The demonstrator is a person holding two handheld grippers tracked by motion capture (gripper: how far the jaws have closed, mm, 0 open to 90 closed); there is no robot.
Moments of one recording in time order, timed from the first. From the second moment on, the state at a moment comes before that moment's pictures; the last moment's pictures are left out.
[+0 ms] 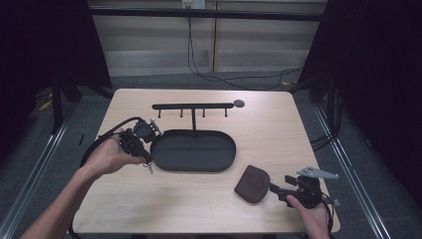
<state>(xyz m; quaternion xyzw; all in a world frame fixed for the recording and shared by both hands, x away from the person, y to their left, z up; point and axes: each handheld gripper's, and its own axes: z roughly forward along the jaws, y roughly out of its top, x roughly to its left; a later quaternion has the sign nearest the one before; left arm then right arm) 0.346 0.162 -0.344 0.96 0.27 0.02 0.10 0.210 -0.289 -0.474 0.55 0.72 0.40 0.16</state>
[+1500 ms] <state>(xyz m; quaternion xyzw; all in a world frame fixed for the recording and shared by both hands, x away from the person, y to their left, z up) 0.395 0.143 -0.293 0.95 0.30 0.03 0.08 0.211 -0.291 -0.476 0.55 0.71 0.40 0.15</state>
